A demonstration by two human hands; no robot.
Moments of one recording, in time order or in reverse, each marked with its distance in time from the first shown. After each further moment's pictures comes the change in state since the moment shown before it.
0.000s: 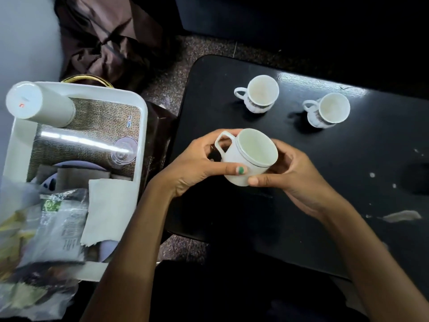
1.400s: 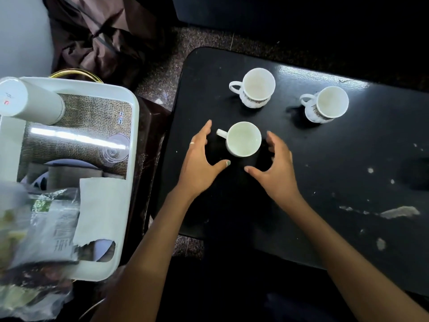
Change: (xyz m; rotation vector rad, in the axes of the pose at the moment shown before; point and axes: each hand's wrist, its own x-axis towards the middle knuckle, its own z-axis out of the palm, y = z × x) left_hand 0.029 -0.071 0.016 0.385 0.432 -0.054; right_hand 0.032 0.071 -0.009 -0.674 0.476 -0.055
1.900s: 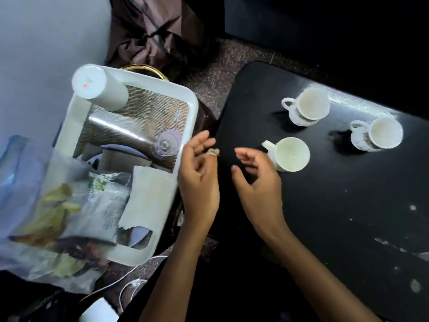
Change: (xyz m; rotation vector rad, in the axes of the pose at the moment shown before) left_hand -0.061 0.030 -0.060 -0.530 0.642 0.010; right_hand -0.054 -0.123 0.063 0.252 -0.065 -0.167
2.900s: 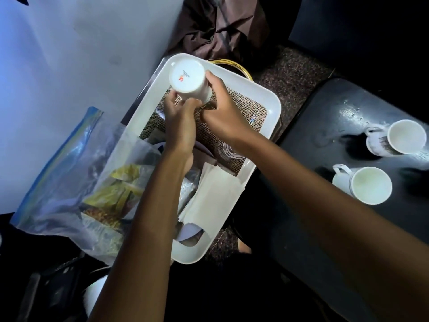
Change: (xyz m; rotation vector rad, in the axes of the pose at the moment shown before) left_hand 0.136 0.018 -0.115 -0.098 0.170 -0.266; right_hand 0.088 -0.089 0.176 0.067 -0.595 -0.058
